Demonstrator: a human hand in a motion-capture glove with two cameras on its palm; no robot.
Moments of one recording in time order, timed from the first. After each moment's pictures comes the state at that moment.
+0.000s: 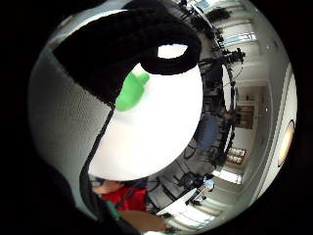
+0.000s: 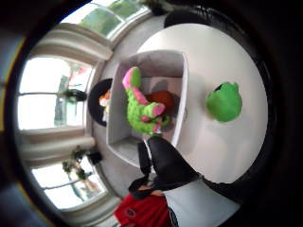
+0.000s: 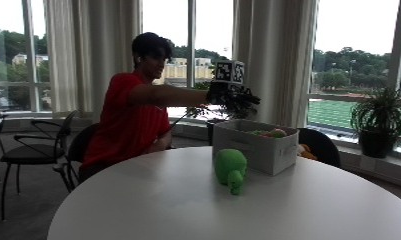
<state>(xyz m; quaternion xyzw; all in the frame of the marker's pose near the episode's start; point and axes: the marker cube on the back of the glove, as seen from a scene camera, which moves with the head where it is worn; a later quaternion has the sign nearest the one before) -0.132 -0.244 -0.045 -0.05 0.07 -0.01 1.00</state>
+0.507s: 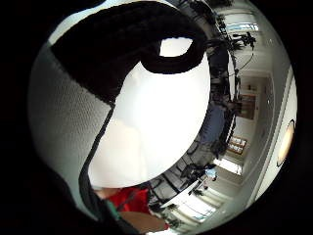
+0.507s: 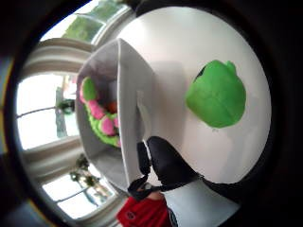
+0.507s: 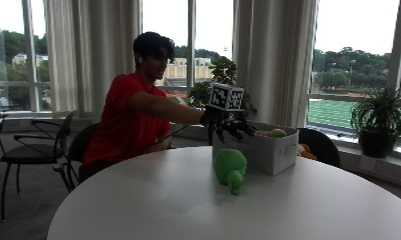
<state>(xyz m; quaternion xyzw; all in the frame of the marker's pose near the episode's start) -0.048 -0.264 0.038 -0.11 0.07 0.04 0.99</state>
